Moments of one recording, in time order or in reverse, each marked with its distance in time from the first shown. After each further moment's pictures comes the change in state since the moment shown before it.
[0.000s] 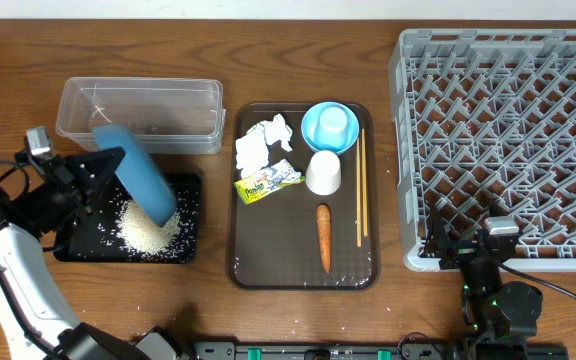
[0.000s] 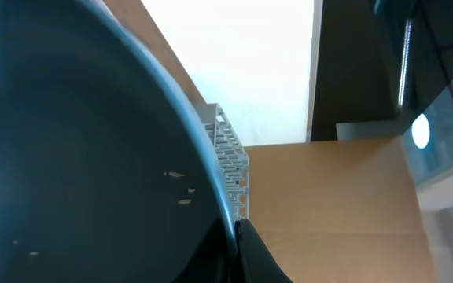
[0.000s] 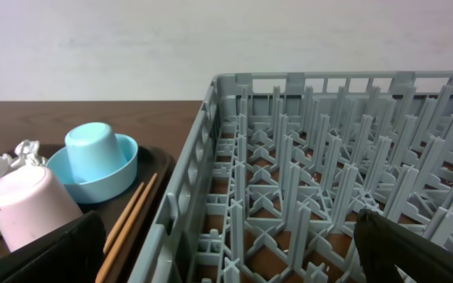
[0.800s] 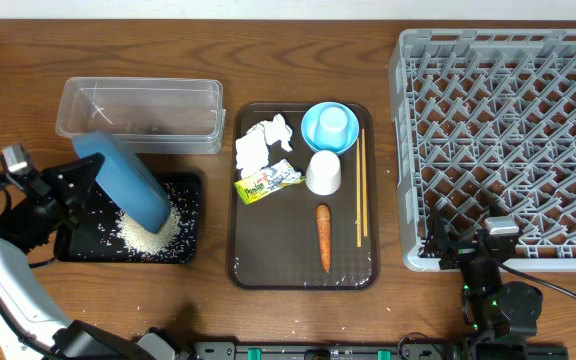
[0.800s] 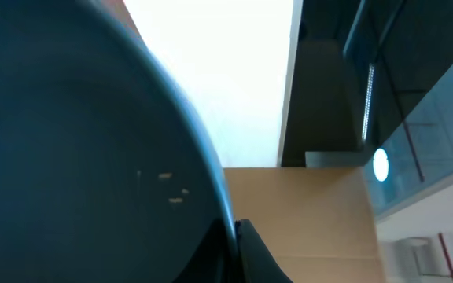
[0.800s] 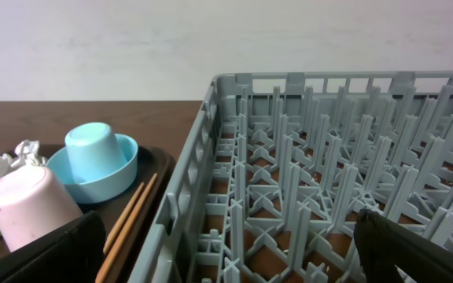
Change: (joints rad) left arm 0.116 0.003 -0.001 -0.090 0.078 0.000; right arm 0.000 0.000 0.000 0.000 0.000 0.000
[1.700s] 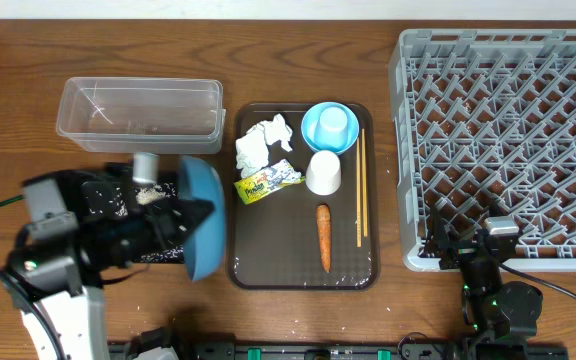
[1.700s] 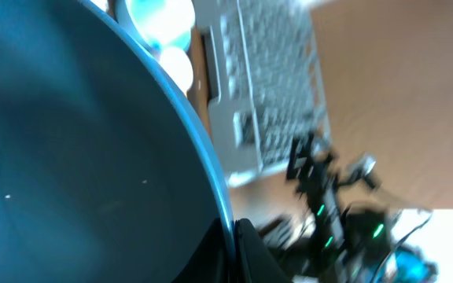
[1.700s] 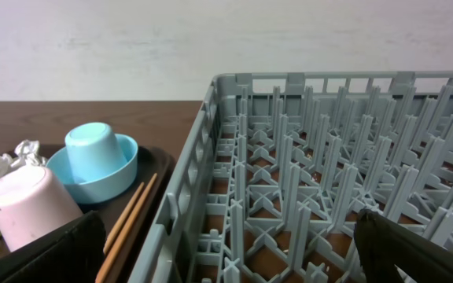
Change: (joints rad) left arm -0.581 -0.391 -0.001 -0.270 -0.419 0.203; right arm 0.000 0.000 0.000 0.000 0.000 0.000
